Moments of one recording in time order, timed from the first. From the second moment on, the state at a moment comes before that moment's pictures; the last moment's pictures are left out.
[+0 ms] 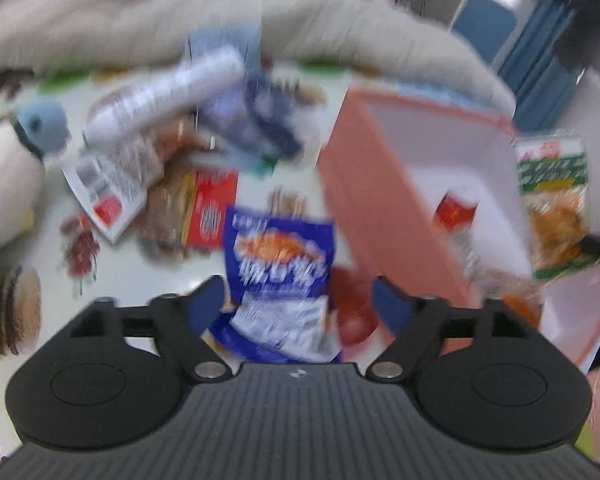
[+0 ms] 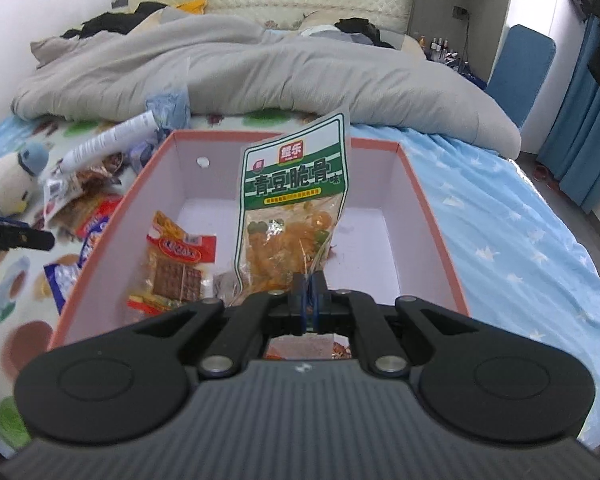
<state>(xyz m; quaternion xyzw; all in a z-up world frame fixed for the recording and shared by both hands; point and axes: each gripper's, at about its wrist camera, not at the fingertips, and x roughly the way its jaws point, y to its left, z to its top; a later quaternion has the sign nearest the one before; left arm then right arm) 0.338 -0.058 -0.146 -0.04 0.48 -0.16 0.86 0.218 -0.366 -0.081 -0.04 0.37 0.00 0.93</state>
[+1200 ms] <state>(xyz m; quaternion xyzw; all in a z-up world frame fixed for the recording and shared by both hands) 0.381 -0.111 -0.114 0.02 0.46 -0.15 0.87 0.275 -0.401 -0.096 -0.03 0.43 0.00 0.90</state>
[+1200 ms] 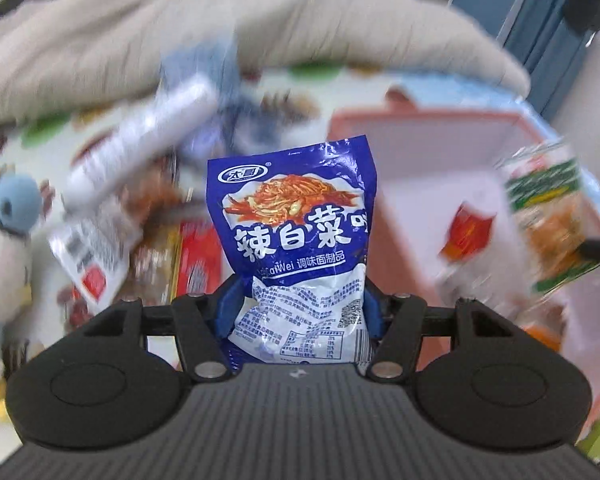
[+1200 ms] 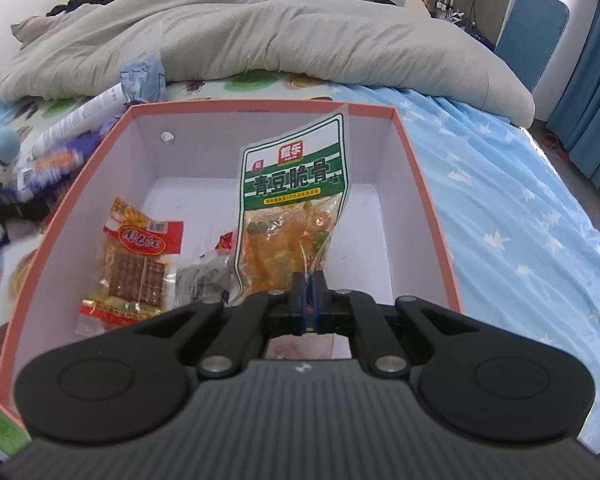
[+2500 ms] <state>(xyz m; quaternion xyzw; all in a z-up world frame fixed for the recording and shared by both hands) 0.319 -0.154 -0.027 -0.02 0.40 -0.21 0.89 0.192 -0.389 -0.030 0.07 0.33 0.05 0.94</state>
